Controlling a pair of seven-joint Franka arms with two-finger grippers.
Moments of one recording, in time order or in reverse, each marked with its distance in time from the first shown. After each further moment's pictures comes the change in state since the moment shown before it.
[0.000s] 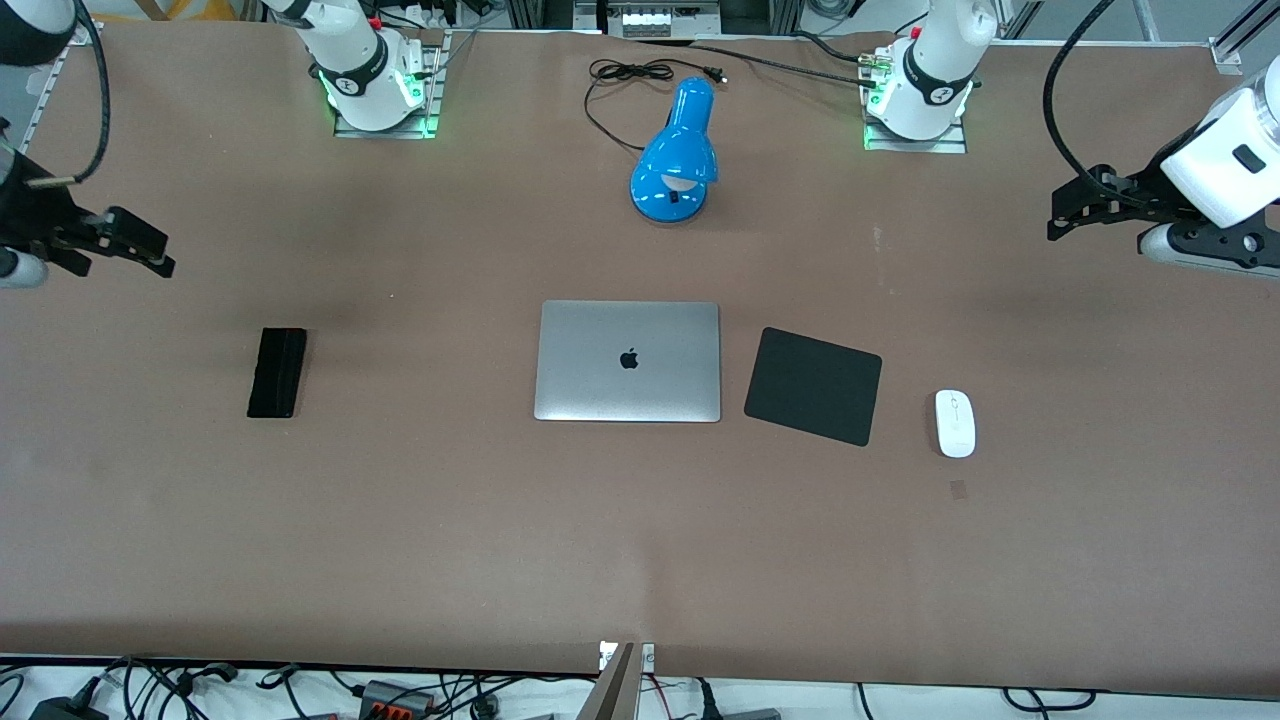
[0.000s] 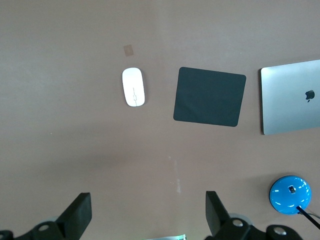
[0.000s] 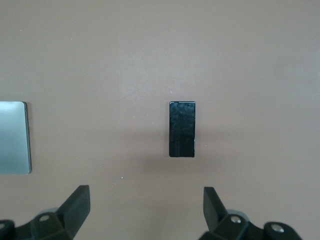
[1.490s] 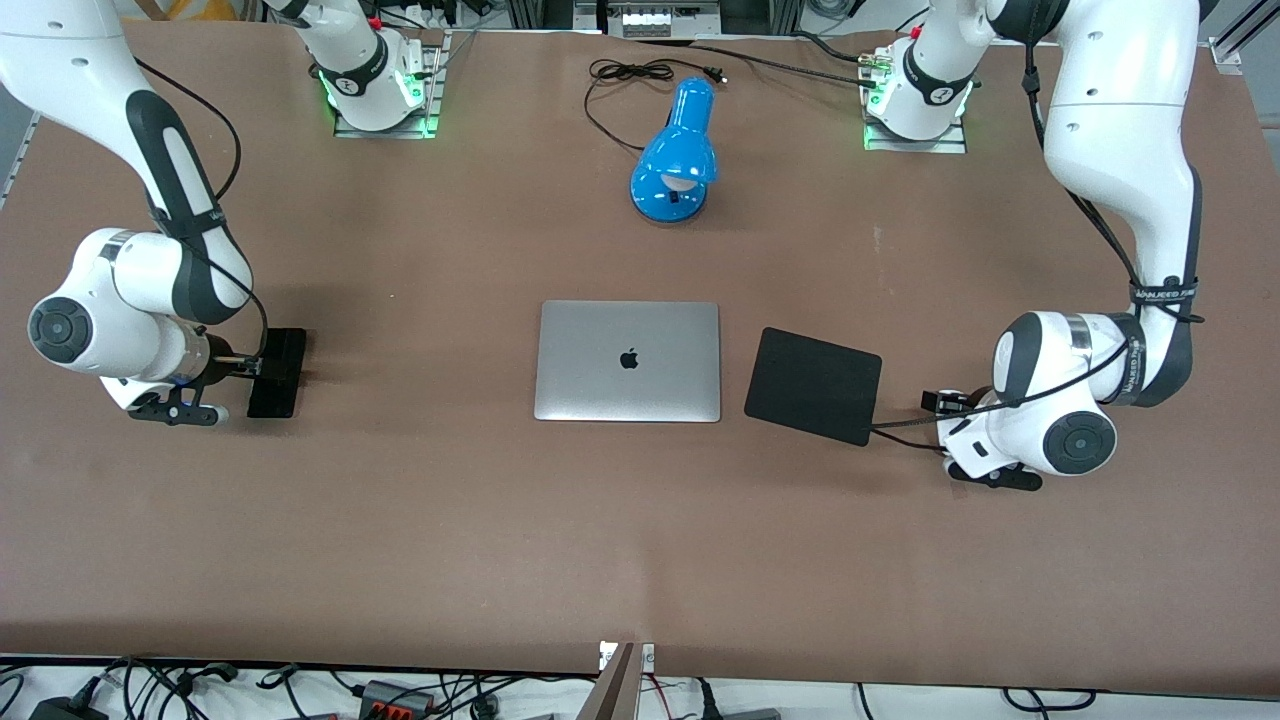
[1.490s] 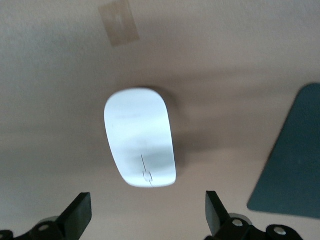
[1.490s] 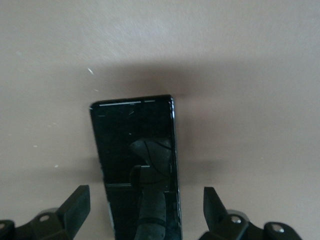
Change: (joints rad) left arm 0.028 0.690 -0.003 0.015 0.079 0.411 0.003; right arm -0.101 0.519 -0.015 -0.194 -0.030 0.522 0.001
